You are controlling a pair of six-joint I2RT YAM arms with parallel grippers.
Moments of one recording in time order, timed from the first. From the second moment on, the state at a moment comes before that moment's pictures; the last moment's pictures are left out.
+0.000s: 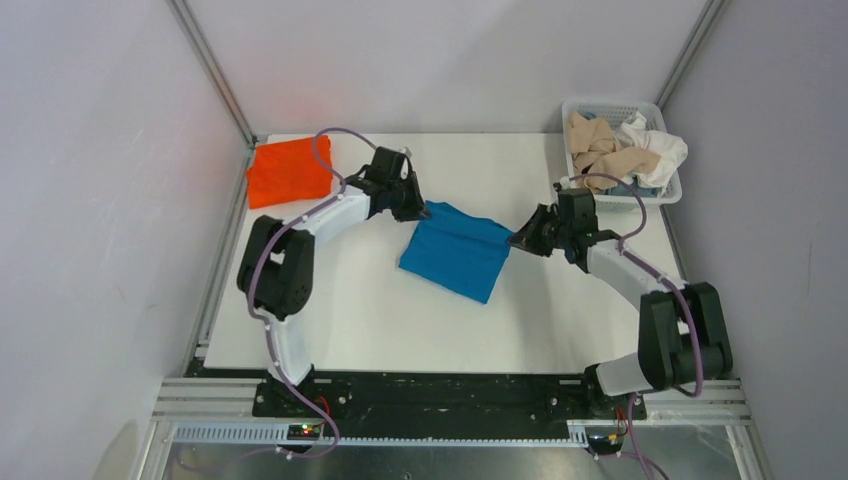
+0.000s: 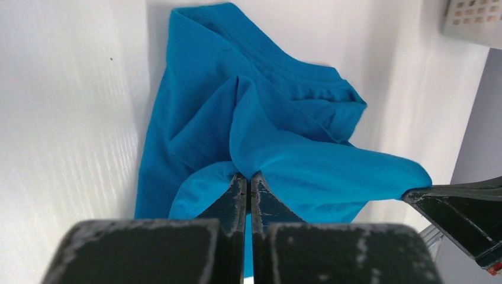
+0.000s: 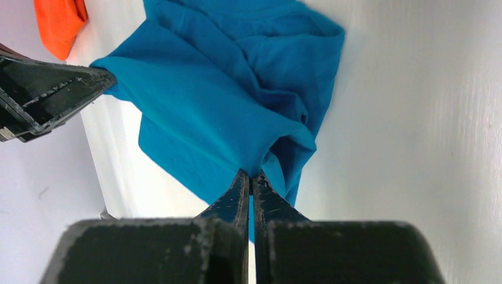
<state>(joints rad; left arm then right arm) -0.45 1.89 1.41 -0.35 0.23 -0.65 0.21 1.39 0.80 -0.12 -0.35 0.71</state>
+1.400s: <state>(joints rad) -0.45 2.23 1.72 -0.34 0.38 -0.68 0.25 1.72 1.02 -0.01 -0.42 0.70</state>
